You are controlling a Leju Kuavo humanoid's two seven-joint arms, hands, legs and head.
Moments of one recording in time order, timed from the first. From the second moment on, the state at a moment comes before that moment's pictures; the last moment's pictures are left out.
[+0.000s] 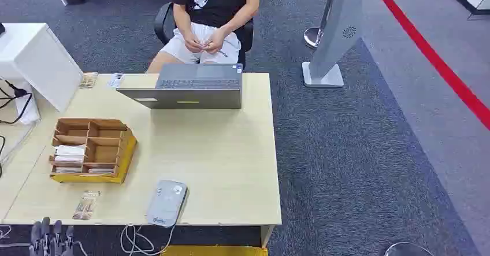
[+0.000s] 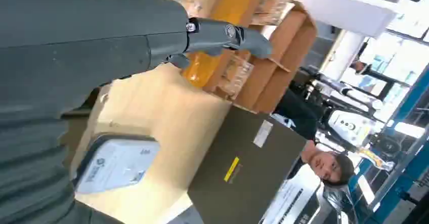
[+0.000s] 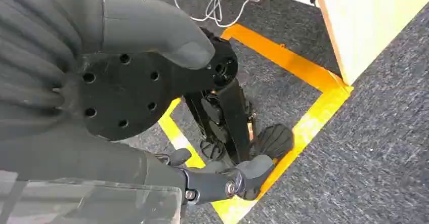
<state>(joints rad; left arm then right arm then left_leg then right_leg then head) 0.35 -0.28 0.45 -1.51 0.37 -0.44 -0.48 0.01 0.07 -0.29 -0.20 -0.61 -0.07 -0.11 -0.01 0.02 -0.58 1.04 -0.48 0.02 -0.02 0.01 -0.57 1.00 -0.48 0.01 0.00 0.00</state>
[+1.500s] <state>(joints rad) -0.18 0.15 0.16 -1.50 -0.67 0.25 -0.33 -0.01 0.08 -0.17 -0.20 -0.37 -0.11 -0.01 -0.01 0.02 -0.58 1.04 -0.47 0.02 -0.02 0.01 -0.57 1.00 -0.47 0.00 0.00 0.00</state>
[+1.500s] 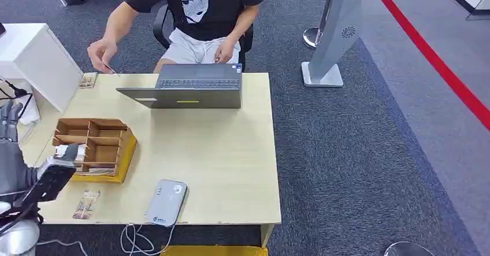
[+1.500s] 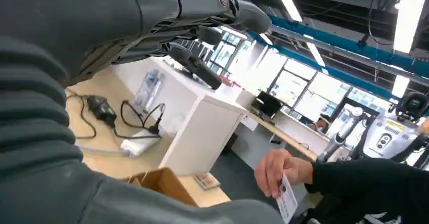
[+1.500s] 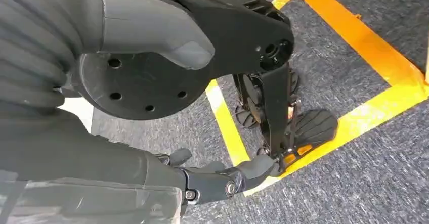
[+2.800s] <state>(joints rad) -0.69 0.44 -0.12 -0.94 -1.31 0.66 -0.12 -0.02 0.08 -0.03 -0.19 -0.17 -0.11 0.05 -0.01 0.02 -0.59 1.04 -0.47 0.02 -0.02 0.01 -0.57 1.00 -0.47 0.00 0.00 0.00</state>
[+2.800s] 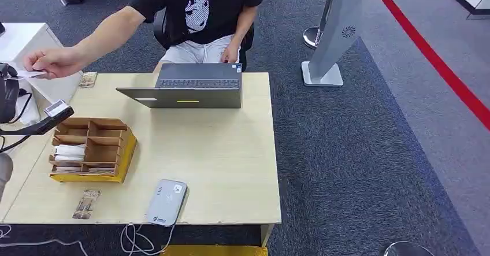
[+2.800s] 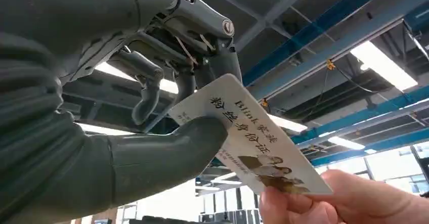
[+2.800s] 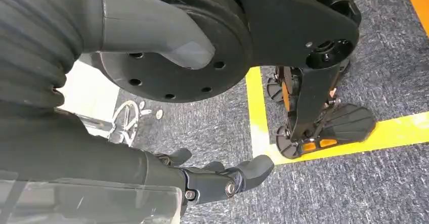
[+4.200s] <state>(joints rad) 0.20 -0.20 -0.01 -1.53 -0.96 0.70 -0.50 -0.01 0.13 -0.14 -0.18 -0.27 -0.21 0.01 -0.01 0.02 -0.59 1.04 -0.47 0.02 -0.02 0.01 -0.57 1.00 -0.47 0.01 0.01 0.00</state>
